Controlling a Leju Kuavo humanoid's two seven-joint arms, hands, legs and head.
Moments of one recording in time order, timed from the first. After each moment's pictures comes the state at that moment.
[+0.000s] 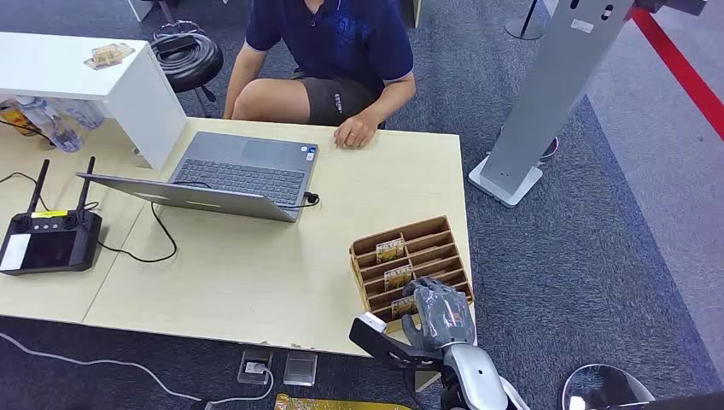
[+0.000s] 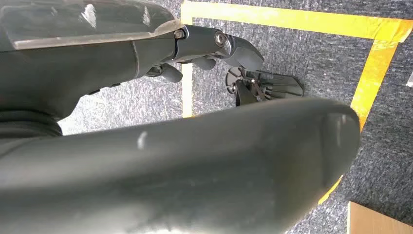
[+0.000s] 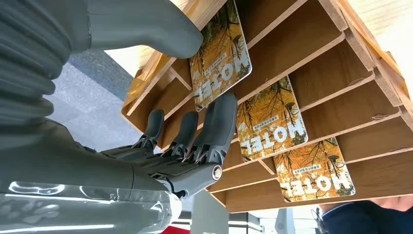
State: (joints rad) left arm -0.10 0.03 -1.05 -0.21 1.45 0.00 -0.03; right arm -0.13 -0.18 0.70 -1.61 0.91 0.00 0.37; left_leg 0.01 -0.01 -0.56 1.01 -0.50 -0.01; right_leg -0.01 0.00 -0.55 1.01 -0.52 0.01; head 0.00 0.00
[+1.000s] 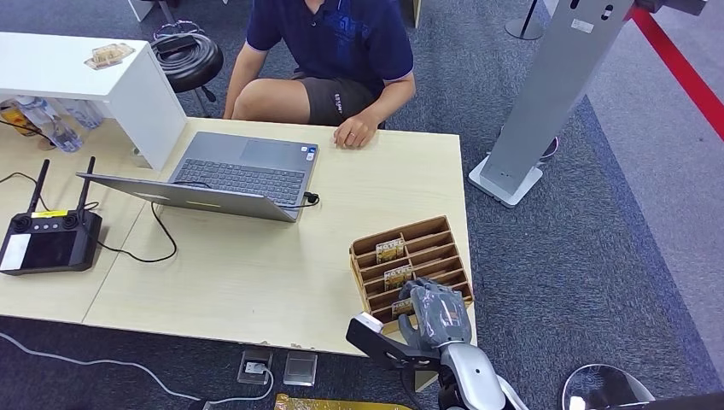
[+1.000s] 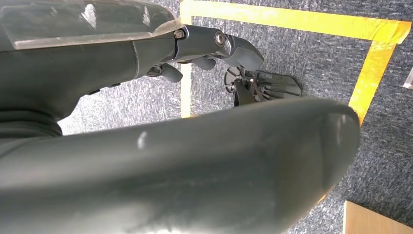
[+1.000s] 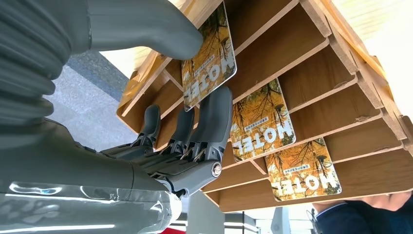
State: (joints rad) left arm -0.10 0.03 -1.05 -0.21 1.46 0.00 -0.03; right arm -0.13 -0.17 0.71 -1.61 0.90 0.01 0.36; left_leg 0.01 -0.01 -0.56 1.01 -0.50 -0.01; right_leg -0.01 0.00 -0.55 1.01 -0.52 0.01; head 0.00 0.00
